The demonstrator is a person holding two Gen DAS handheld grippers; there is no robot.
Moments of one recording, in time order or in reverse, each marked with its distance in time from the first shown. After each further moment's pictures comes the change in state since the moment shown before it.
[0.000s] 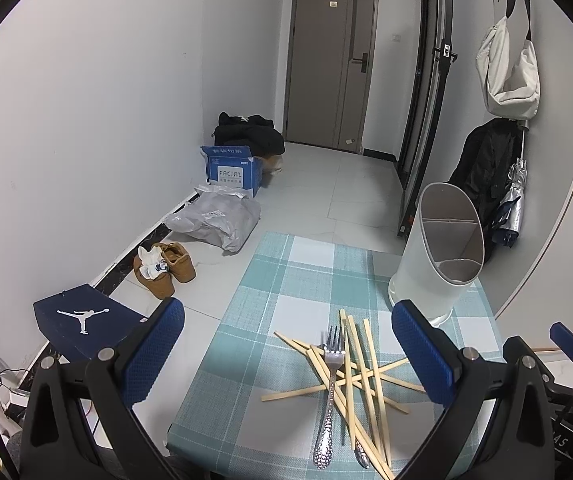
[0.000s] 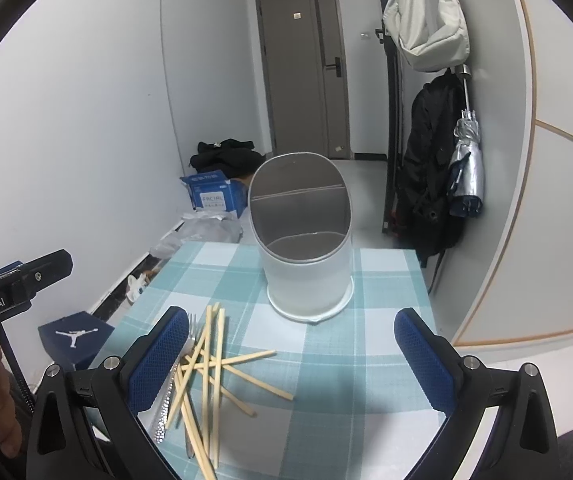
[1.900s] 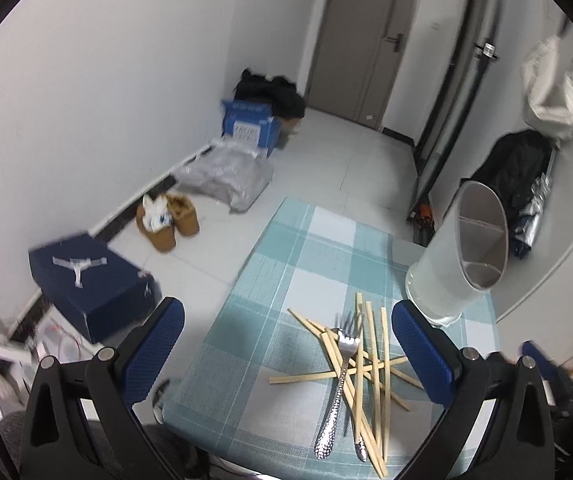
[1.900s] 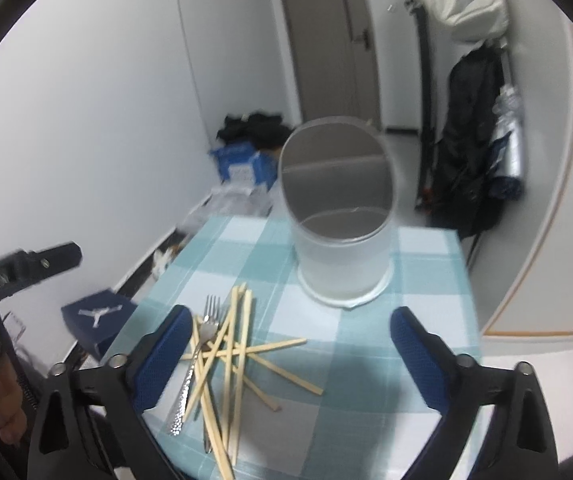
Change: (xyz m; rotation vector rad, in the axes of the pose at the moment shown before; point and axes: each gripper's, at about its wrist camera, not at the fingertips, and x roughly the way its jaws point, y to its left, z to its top) left arm 0.027 0.034 0.005 -0.166 0.159 0.009; right arm 0.039 0.007 0.006 -0.018 0.143 0.134
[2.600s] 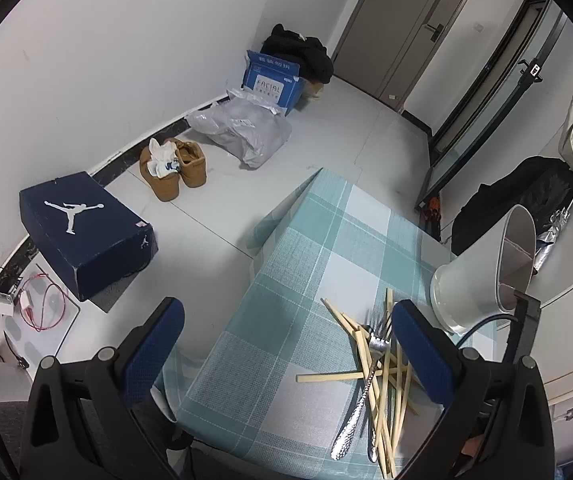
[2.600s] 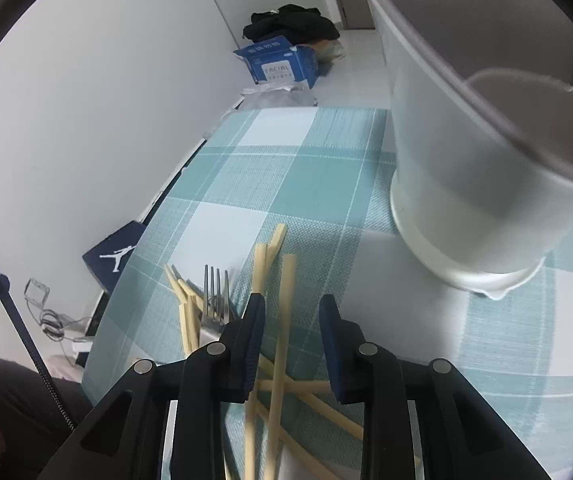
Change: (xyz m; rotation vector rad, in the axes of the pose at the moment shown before) left arm 0.036 0.045 0.011 -0.146 0.153 -0.052; right arm 0.149 0.020 -0.008 0.030 0.362 0.183
